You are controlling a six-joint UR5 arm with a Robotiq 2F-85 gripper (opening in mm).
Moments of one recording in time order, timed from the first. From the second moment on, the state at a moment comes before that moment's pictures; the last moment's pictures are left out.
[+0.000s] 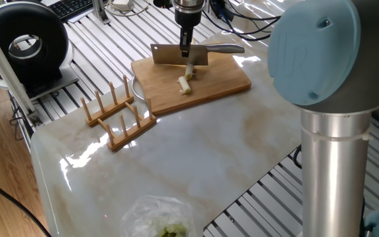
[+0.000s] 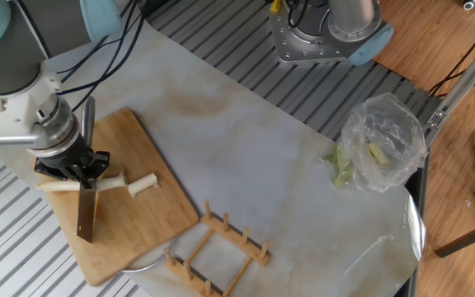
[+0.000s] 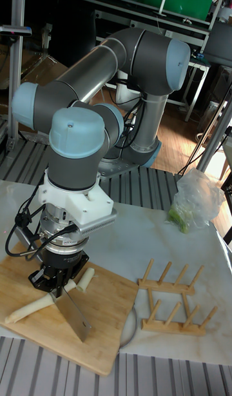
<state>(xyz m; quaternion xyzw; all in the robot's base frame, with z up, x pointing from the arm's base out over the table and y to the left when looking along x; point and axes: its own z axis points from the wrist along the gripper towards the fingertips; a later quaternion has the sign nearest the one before) 0.710 -0.081 0.059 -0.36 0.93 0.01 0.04</state>
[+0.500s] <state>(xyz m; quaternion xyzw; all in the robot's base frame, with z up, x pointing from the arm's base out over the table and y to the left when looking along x) 0.716 -0.076 0.060 -0.36 0.93 0.03 0.06</state>
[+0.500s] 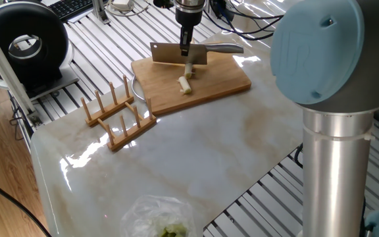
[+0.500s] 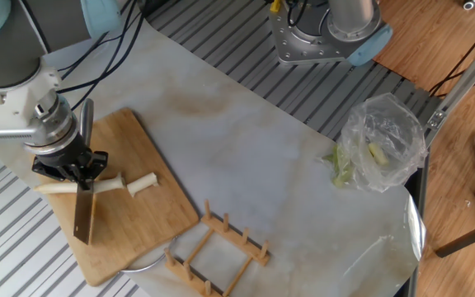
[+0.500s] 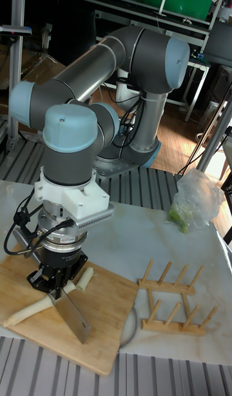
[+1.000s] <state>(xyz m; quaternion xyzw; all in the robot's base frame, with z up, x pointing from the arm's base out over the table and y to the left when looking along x) 0.717 -0.076 0.058 -0.36 0.93 0.03 0.07</state>
